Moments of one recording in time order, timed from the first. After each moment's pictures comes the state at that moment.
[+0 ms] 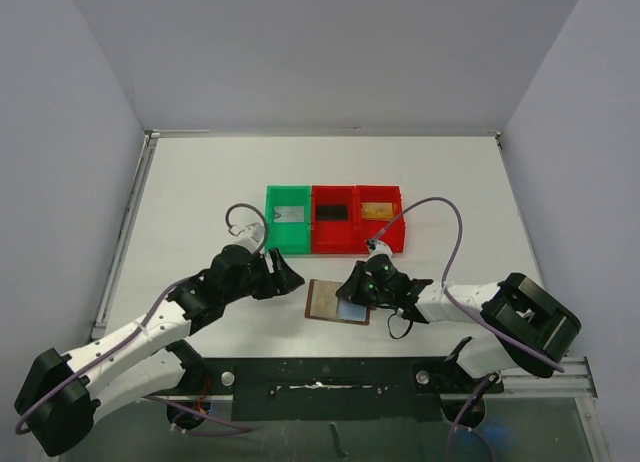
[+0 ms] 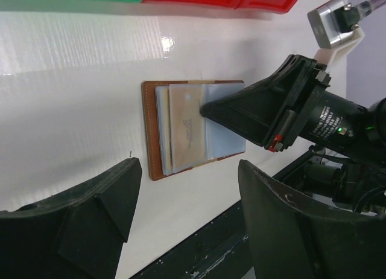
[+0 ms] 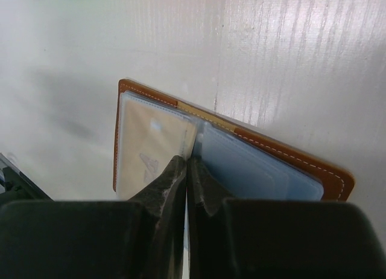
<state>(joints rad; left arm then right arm) -0.71 0.87 0.47 -0.16 0.08 -0.89 0.82 1.41 0.42 0.25 0.00 0.93</state>
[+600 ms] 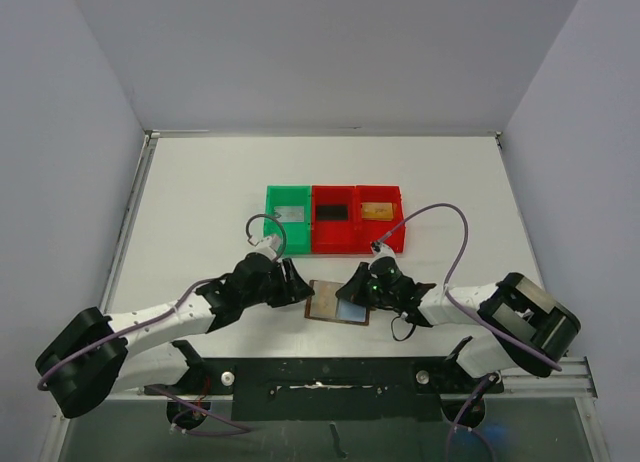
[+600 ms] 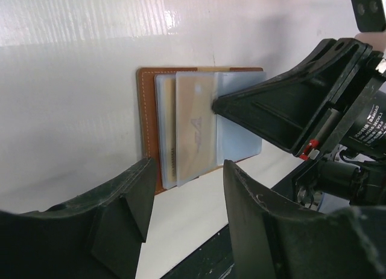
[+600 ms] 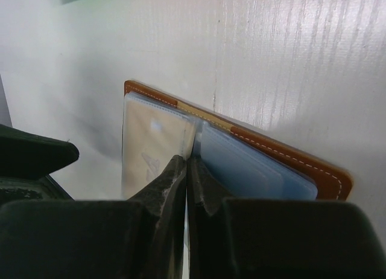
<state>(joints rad) -0.82 1.14 0.40 0.12 0.05 -0.96 0.78 1.40 0.34 0.37 -0.07 0.98</state>
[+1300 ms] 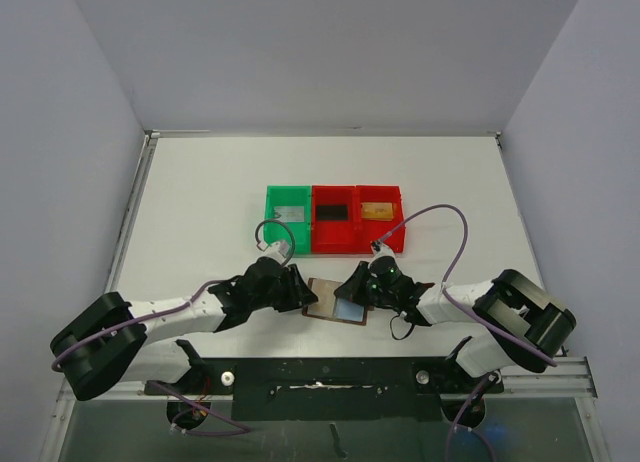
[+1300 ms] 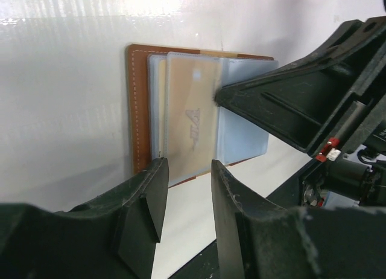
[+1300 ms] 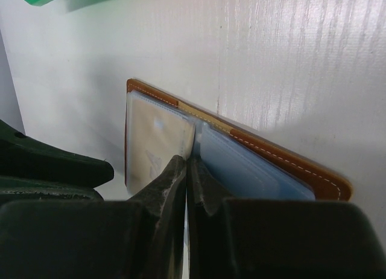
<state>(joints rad) -0.88 1.26 0.40 0.20 0.05 -1.00 0.77 1.44 0.34 0.42 -0.08 1.02</state>
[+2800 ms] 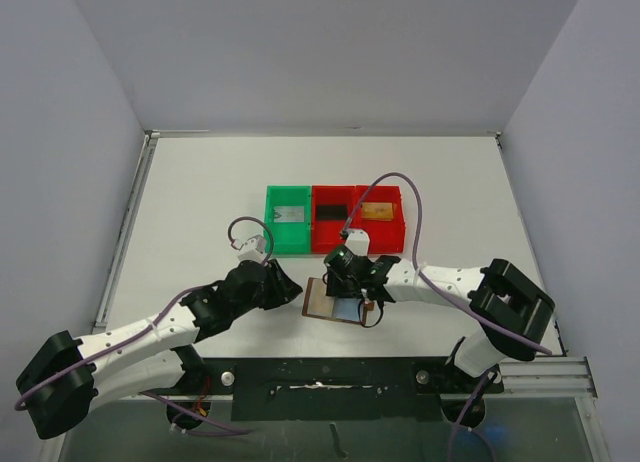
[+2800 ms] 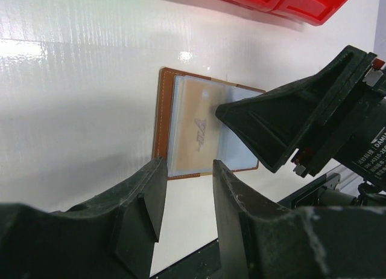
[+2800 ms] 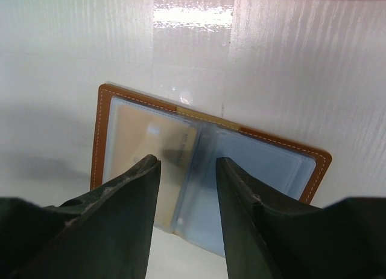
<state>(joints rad) -0.89 0.96 0.40 -0.06 -0.16 -1.04 0.96 1.54 0.81 -0.31 0.27 0.88</state>
